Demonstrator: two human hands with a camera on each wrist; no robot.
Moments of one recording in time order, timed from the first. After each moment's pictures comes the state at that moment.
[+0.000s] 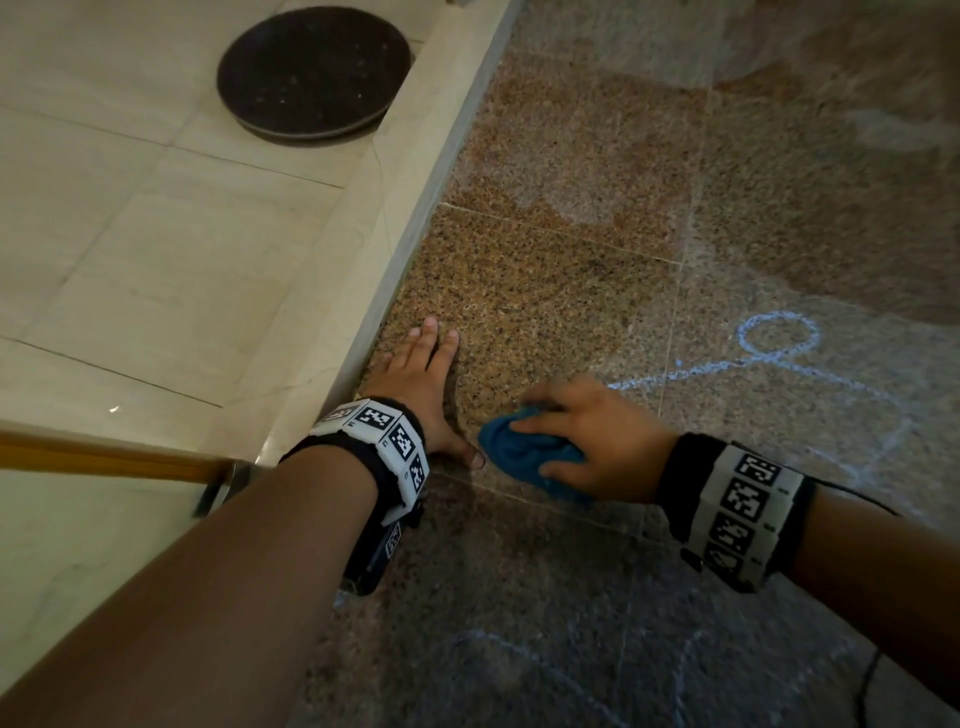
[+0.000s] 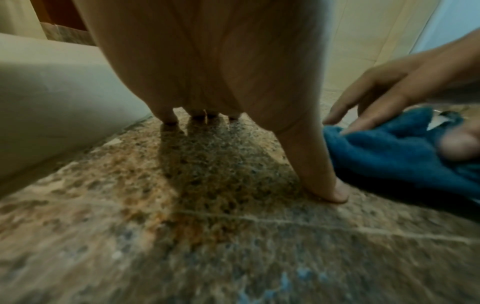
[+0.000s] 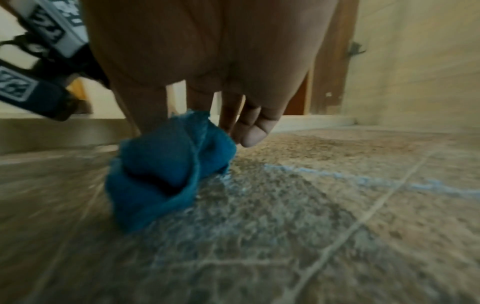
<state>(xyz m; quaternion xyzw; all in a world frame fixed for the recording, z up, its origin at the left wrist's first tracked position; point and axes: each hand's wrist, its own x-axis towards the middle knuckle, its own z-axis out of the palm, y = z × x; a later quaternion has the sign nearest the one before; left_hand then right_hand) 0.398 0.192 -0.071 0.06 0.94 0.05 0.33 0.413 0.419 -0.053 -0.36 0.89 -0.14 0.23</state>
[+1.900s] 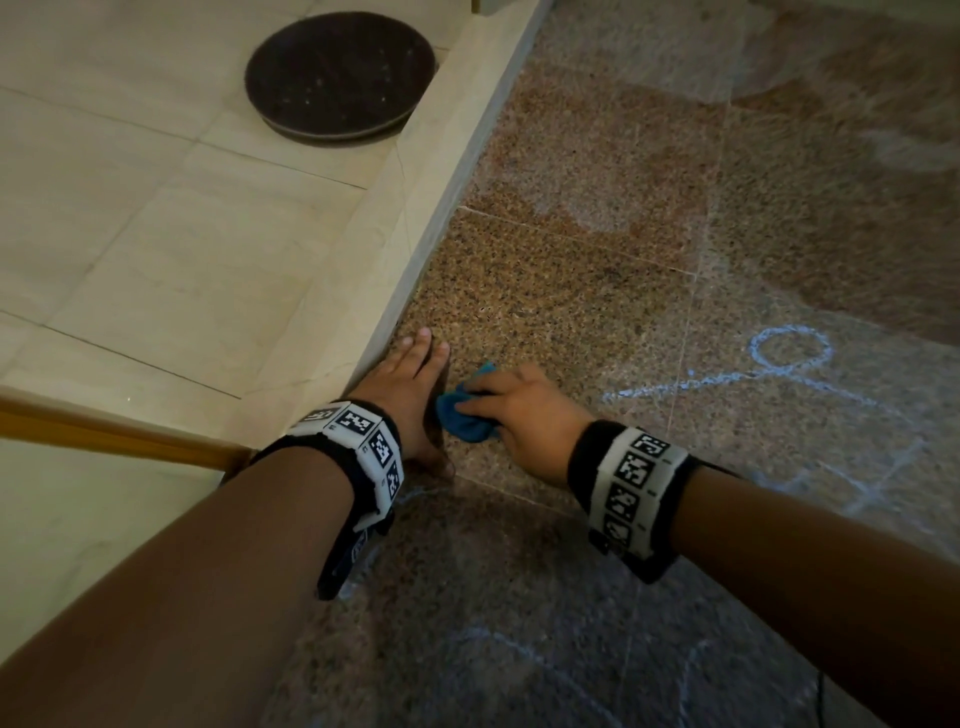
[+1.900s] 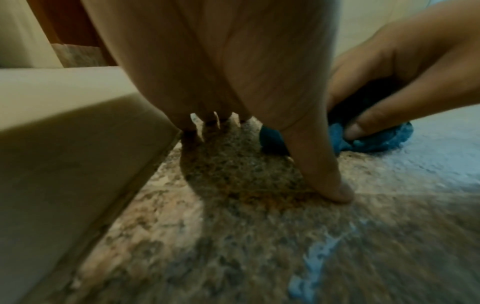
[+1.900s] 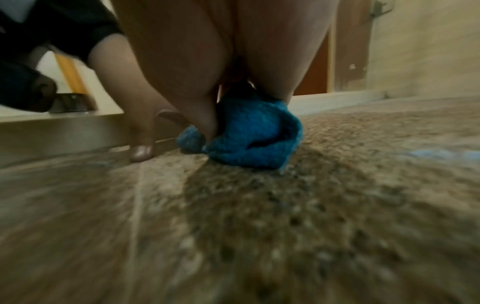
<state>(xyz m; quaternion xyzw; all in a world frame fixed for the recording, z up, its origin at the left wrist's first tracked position) 0.406 0.166 -0.067 0.08 0.93 0.04 0.35 0.405 0.349 -0.063 -0.36 0.90 -0.12 0.22</state>
